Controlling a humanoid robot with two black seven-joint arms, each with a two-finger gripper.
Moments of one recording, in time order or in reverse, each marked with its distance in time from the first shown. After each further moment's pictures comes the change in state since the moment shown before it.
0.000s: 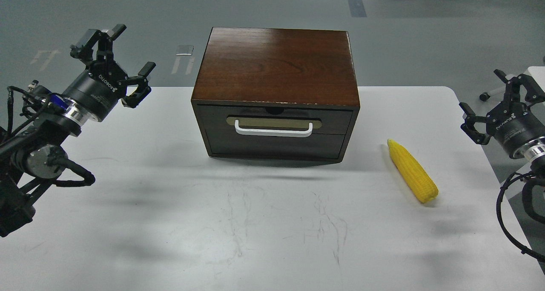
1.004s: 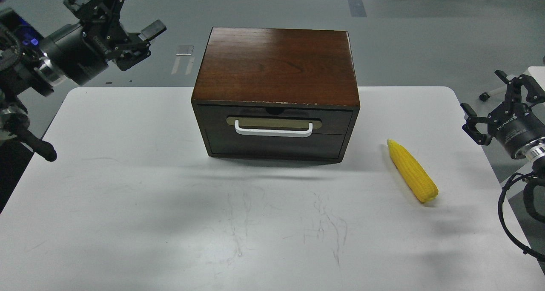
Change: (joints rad) left arm -0.244 0.201 -0.039 -0.335 0.630 -0.076 -0.013; right arm 0.005 -0.002 -0.001 -0.010 -0.009 0.000 0.000
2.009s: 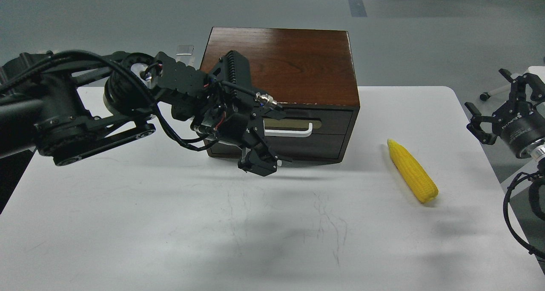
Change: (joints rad) left arm -0.395 -0.336 0.511 -0.131 1.378 0.001 0.000; right arm 0.001 -0.017 -0.007 -0.001 -0.003 0.000 0.000
